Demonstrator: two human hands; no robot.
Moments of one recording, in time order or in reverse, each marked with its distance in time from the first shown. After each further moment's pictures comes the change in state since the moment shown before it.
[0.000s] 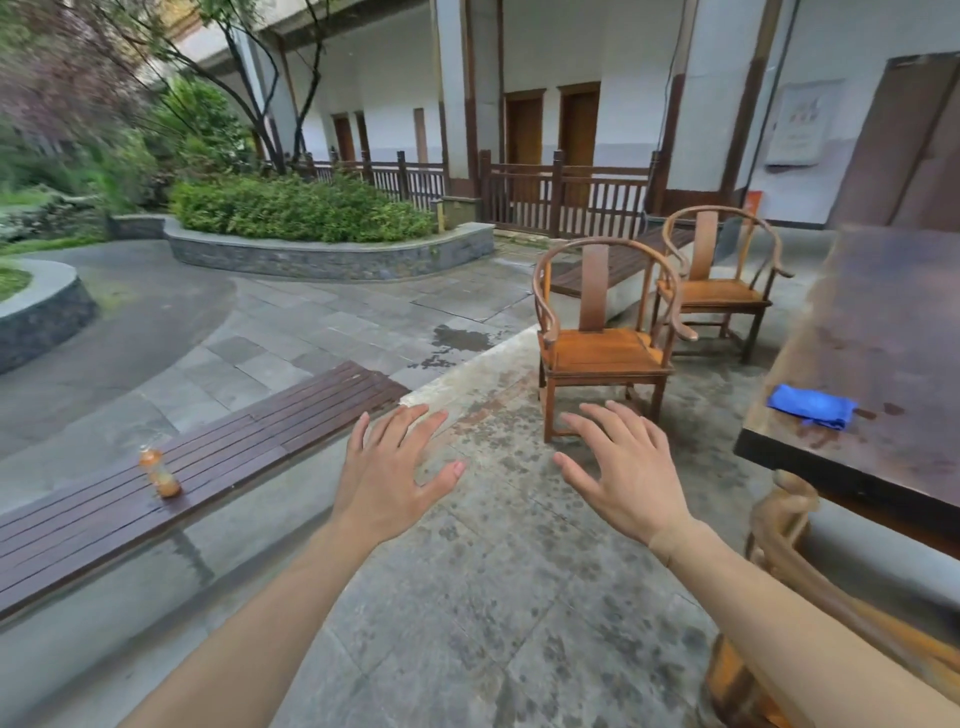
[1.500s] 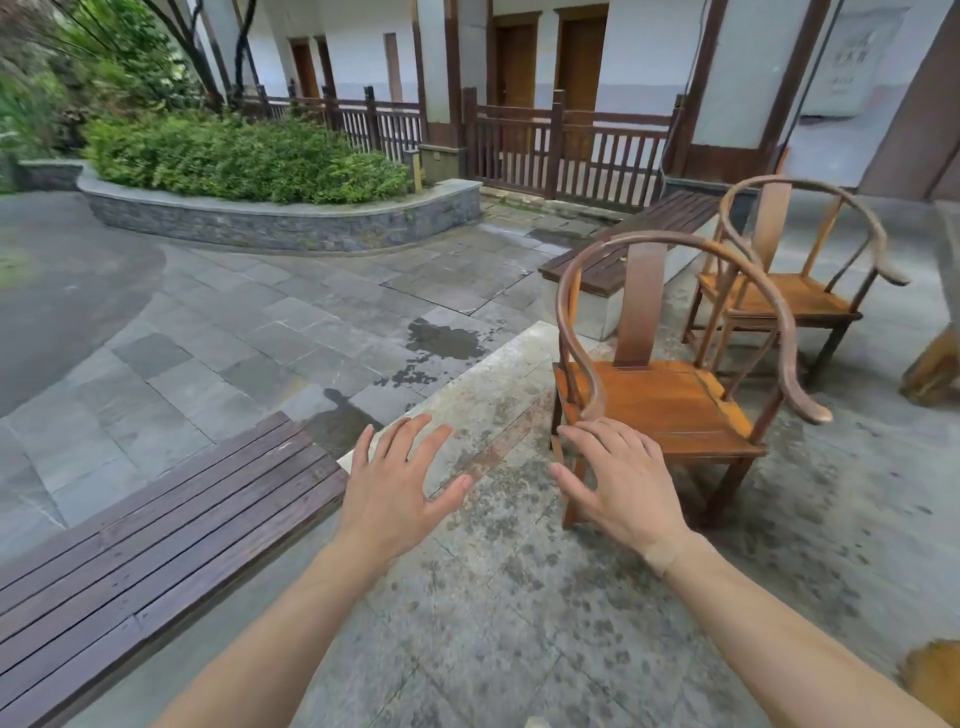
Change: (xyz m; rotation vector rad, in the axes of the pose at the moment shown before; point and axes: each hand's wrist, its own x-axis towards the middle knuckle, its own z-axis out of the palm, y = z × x) left_hand 0.581 -0.300 0.393 0.050 -0.135 -0.016; right_hand 0.587 0.192 0.436 0.019 -0.083 0.015
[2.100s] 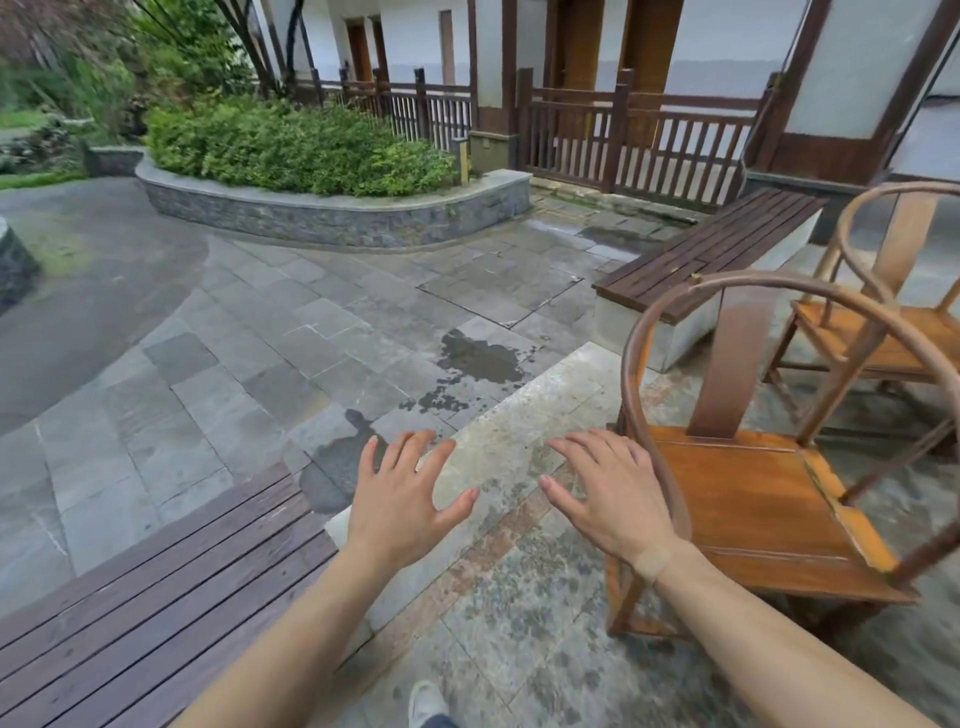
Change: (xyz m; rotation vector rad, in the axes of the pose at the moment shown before) left_hand 0.288 -0.115 0.118 0.100 -0.050 -0.139; right_hand 0.315 0.079 0.168 0.043 -0.108 -0.100
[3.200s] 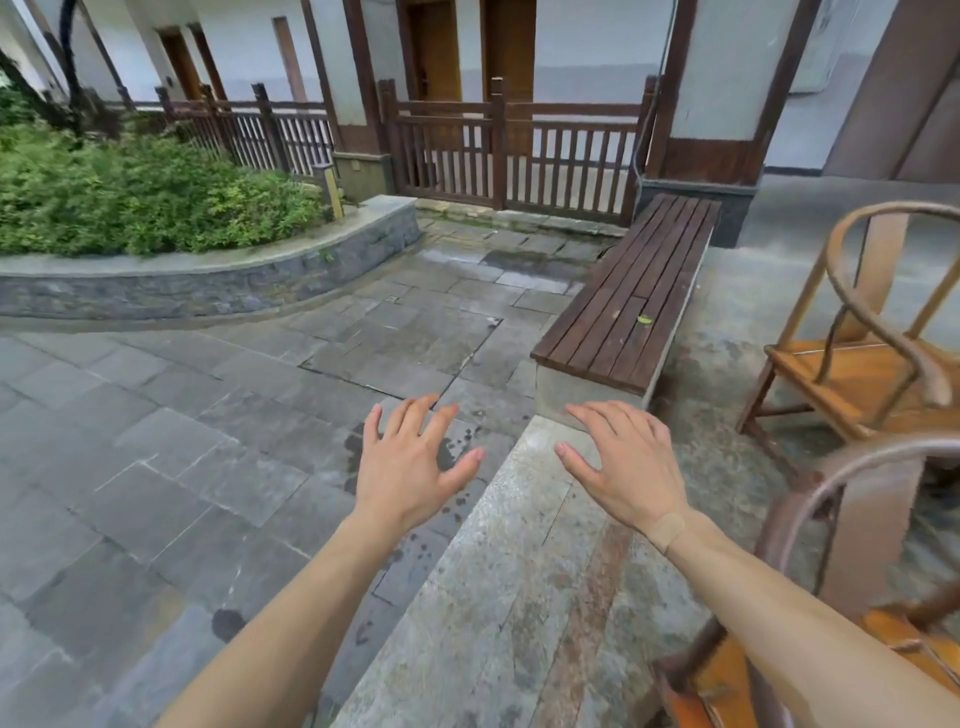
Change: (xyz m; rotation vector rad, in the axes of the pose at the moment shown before) left_hand 0.753 -0.096 0.241 -0.125 0.024 0.258; right_hand 0.611 0.301 0.201 -0.076 0.109 0.338
